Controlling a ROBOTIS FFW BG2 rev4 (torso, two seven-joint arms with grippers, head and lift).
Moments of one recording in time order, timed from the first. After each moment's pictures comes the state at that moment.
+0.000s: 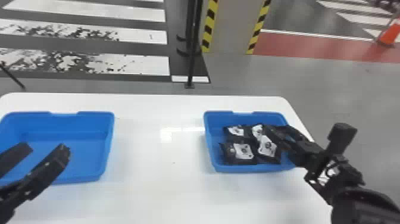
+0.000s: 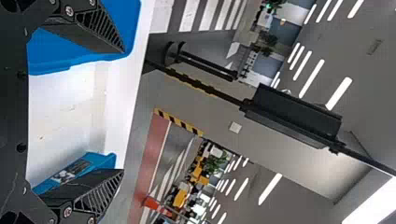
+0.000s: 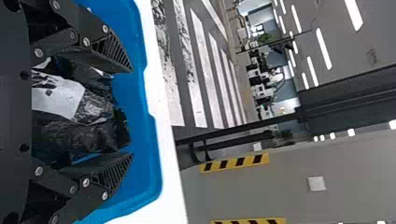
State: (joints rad) left arm 0.65 0.06 0.33 -2.42 0.57 0.46 -0.47; right arm 0.14 -0.22 -0.32 -1.67 -0.35 0.31 0.43
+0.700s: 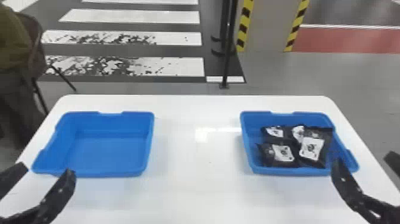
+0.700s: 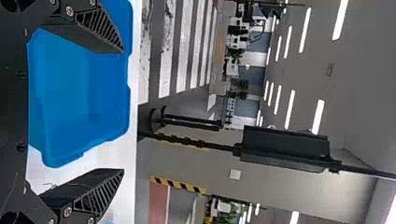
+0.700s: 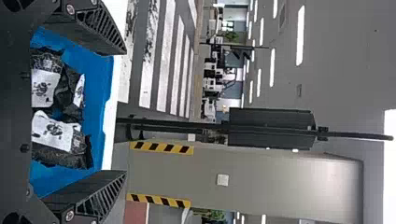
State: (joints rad) left arm 0.87 0.00 0.41 -2.43 0.34 0.15 -0.43; right arm 0.83 0.00 -0.32 -2.34 -0.16 -0.06 0.32
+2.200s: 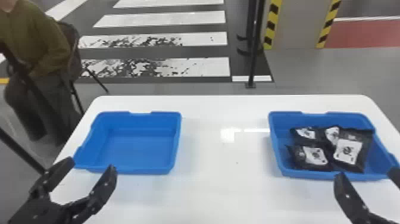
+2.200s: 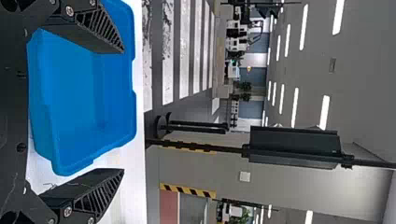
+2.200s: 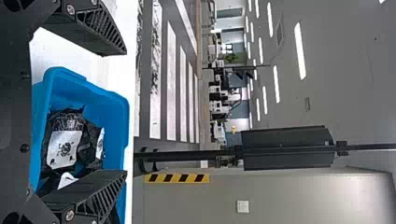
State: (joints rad) left arm 0.85 0.00 0.37 -2.41 0.27 0.13 -0.41; right arm 0.86 -0.03 -0.18 -2.30 -0.19 -0.07 0.32
